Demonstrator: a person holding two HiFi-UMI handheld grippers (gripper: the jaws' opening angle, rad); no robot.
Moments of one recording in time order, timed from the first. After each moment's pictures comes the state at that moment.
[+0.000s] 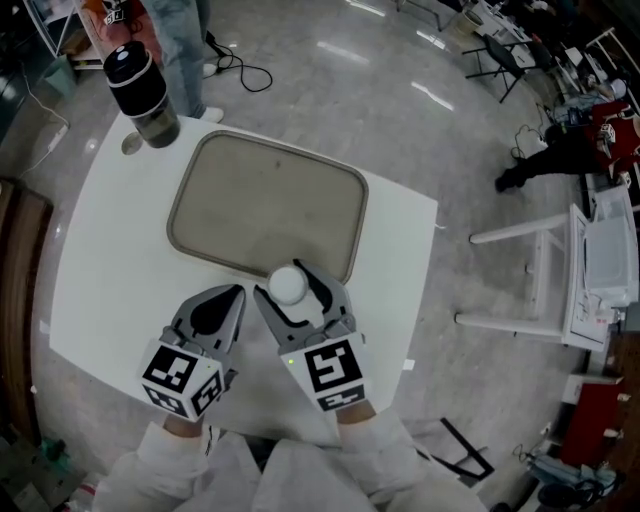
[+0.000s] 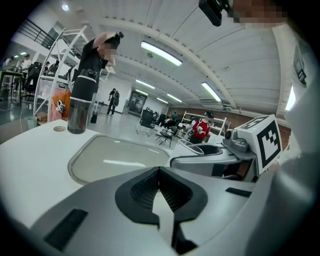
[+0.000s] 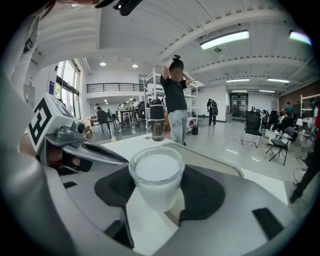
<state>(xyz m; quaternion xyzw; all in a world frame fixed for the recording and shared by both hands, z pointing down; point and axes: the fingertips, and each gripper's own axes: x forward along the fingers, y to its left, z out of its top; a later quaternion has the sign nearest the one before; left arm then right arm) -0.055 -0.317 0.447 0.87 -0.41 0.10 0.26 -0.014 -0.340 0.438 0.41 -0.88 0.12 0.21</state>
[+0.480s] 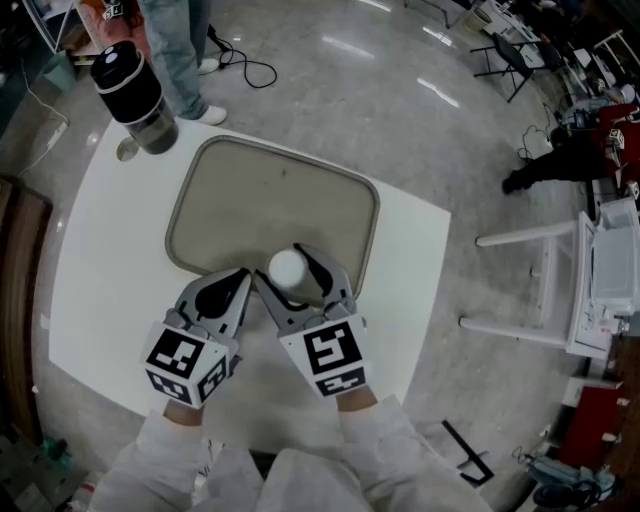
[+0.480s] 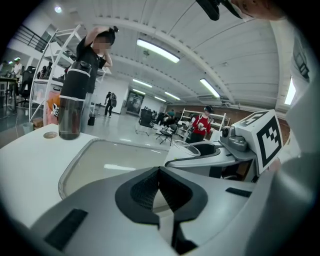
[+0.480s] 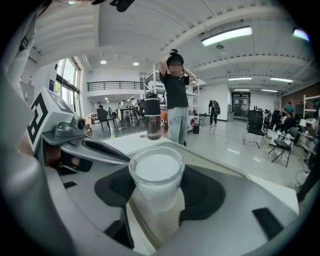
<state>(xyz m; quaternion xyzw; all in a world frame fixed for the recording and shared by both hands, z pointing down) -0.054 -0.378 0.466 0.87 -0.41 0.12 0.24 -0.023 -0.398 0.463 0.41 -0.88 0.12 0.22</state>
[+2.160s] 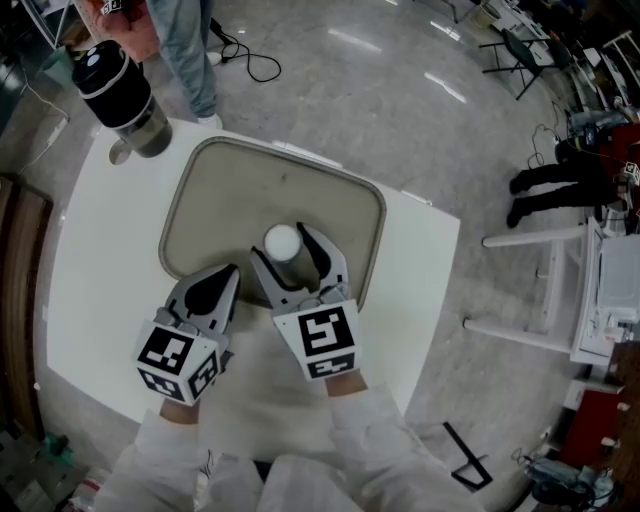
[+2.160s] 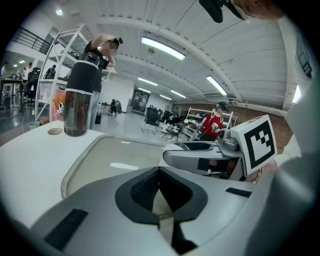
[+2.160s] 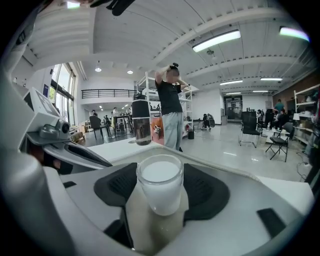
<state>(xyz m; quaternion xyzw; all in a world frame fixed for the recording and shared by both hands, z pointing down) -0.070 -0.408 0.494 0.85 -0.44 0.13 0.25 -0.023 -0.454 0.489 0.44 -0.87 0.11 0.17</state>
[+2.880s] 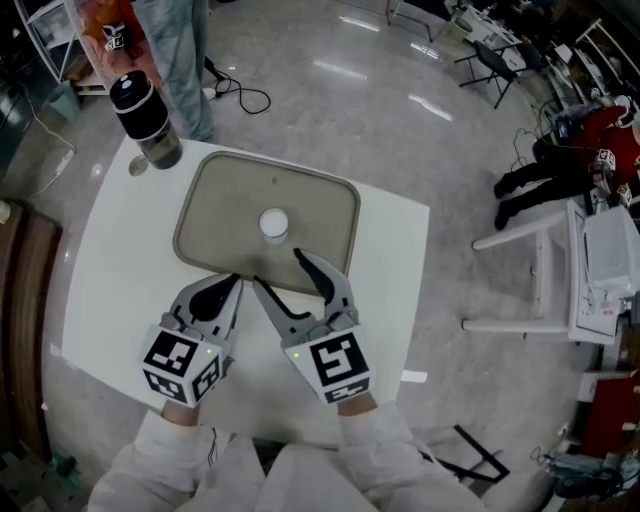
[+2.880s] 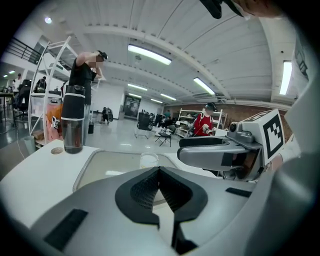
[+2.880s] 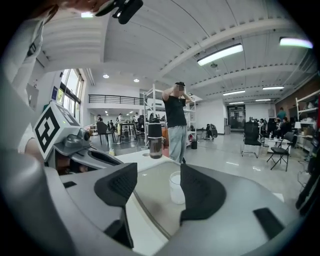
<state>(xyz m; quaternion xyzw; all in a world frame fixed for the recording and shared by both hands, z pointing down) -0.059 -0.338 0.424 0.88 -0.41 0.13 0.19 -0.012 -0.355 0.395 0.43 -0.89 0.06 0.14</state>
